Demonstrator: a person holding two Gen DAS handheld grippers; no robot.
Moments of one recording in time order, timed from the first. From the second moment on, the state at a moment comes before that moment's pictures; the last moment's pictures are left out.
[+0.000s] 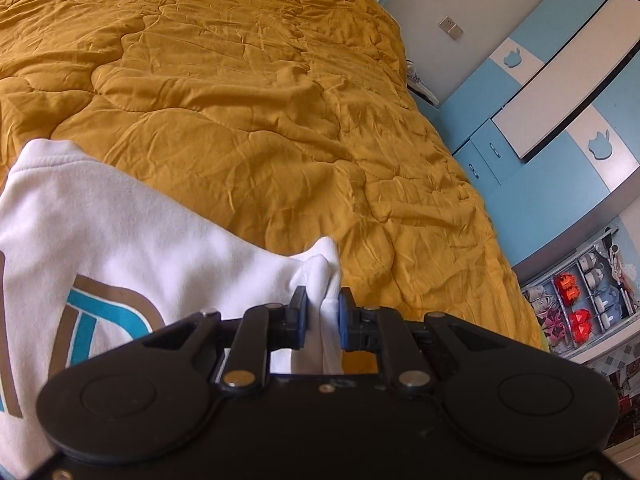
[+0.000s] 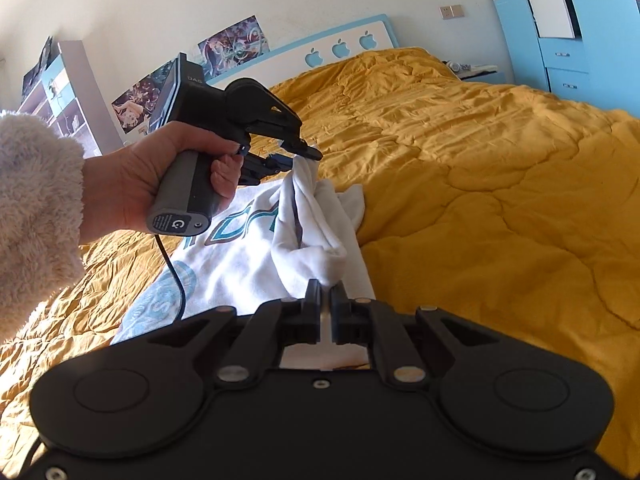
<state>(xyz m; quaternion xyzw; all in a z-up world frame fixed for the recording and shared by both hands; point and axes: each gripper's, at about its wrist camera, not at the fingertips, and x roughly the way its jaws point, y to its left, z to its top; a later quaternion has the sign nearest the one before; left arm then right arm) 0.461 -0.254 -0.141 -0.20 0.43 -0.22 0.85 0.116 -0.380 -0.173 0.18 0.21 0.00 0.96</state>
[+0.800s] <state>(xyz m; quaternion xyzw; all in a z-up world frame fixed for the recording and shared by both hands) 0.184 -0.080 -0.115 -0.07 0.32 -0.26 0.91 0.096 -0.418 -0.148 0.05 0.19 0.08 0.98</state>
